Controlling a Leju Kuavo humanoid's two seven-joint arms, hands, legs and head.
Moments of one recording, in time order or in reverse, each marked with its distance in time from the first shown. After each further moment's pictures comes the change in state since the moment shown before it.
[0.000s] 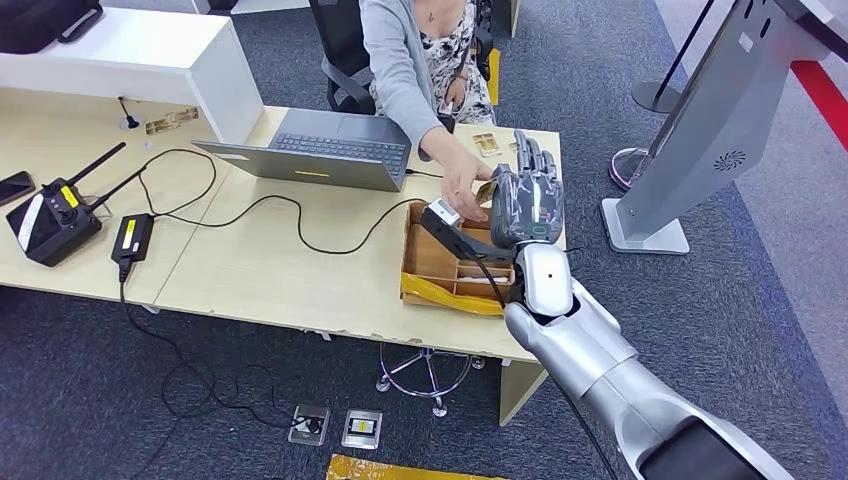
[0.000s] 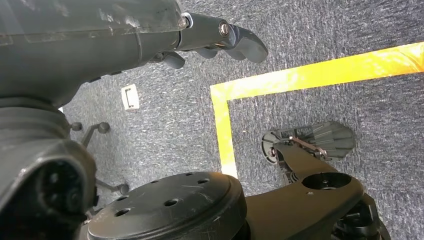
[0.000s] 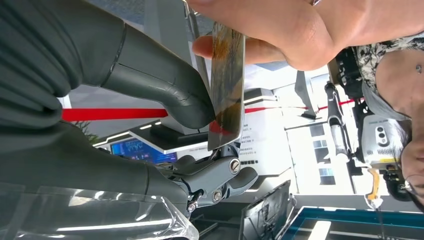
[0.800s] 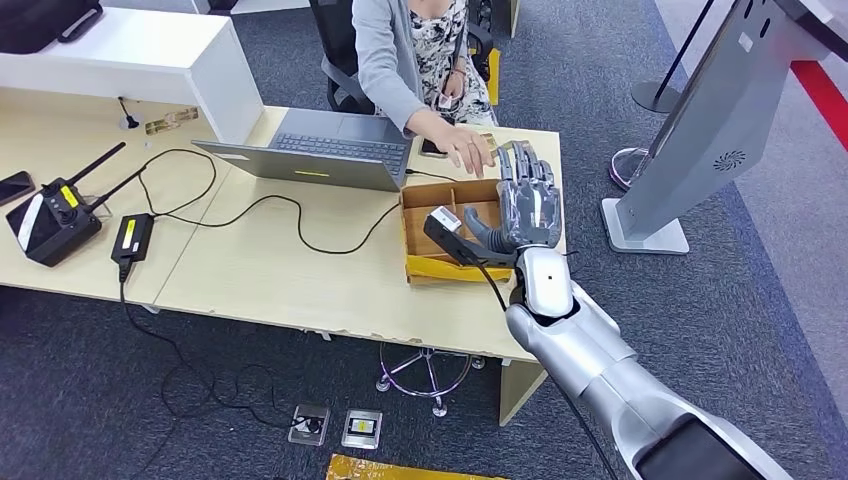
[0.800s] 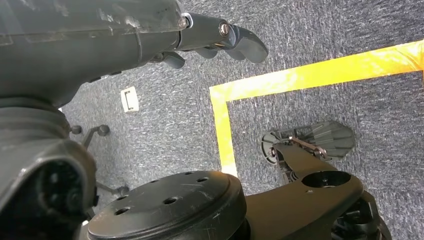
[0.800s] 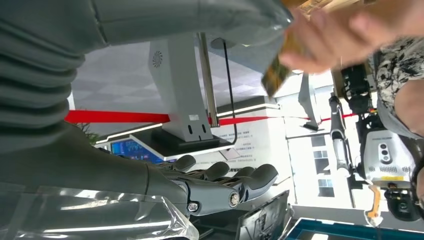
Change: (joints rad) left arm -0.001 -0.002 0.000 0.000 -0.014 -0.004 0.002; right arm -0.006 0.010 0.002 0.079 -0.016 0.000 -0.033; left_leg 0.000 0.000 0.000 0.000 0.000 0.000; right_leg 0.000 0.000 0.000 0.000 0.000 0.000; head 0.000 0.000
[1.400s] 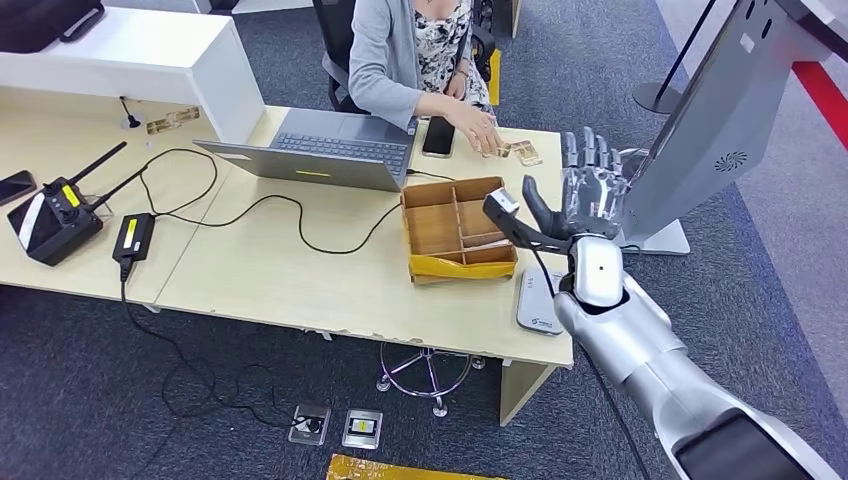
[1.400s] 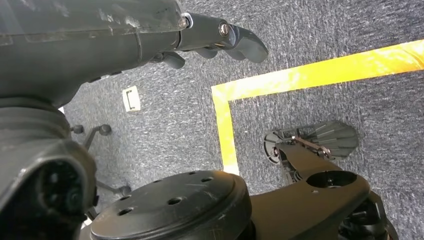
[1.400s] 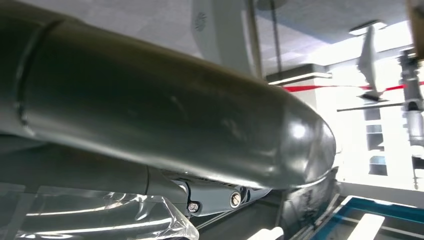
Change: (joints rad) left arm 0.005 0.000 -0.005 0.000 0.005 -0.001 -0.001; right arm -0.026 -0.153 -0.051 0.014 0.050 -0.027 0.086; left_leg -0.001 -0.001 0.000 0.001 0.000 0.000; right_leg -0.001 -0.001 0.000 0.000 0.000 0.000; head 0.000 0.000
